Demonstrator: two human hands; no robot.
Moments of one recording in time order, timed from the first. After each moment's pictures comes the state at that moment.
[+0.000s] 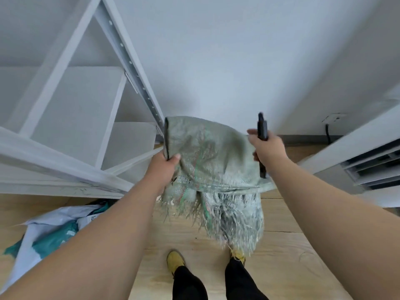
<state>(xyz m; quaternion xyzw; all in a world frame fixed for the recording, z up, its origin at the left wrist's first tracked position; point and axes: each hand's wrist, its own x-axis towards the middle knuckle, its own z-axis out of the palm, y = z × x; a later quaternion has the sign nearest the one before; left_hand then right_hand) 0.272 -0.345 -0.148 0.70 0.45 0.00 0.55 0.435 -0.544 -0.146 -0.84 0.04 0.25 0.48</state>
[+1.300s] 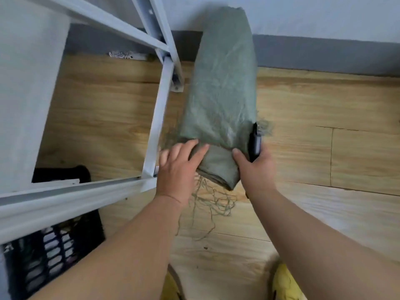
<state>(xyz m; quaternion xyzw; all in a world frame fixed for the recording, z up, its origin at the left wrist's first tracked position) 0.269 -0.290 -0.721 0.97 0.21 -0.04 0.09 0.380 -0.418 -0.715 -0.83 0.06 0.29 0.47</state>
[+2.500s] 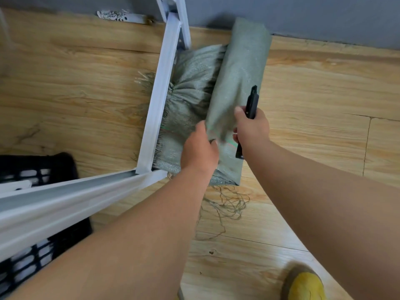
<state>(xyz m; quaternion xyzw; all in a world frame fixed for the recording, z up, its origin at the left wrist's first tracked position) 0.315 -0.282 -0.808 0.77 0.47 -0.08 0.42 0.414 -0.337 -0.807 -0.78 0.16 0.33 0.50</state>
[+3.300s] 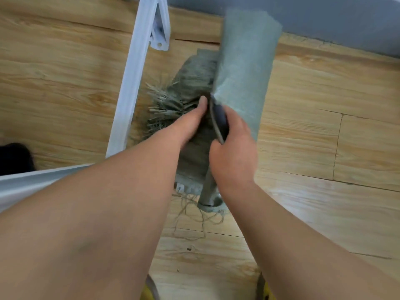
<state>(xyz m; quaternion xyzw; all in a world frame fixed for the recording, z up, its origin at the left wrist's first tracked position) 0.359 -0.260 -0.835 0.49 0.48 -0.19 0.70 0.359 -0.373 -0.763 -0.92 -0.09 0.22 0.30</state>
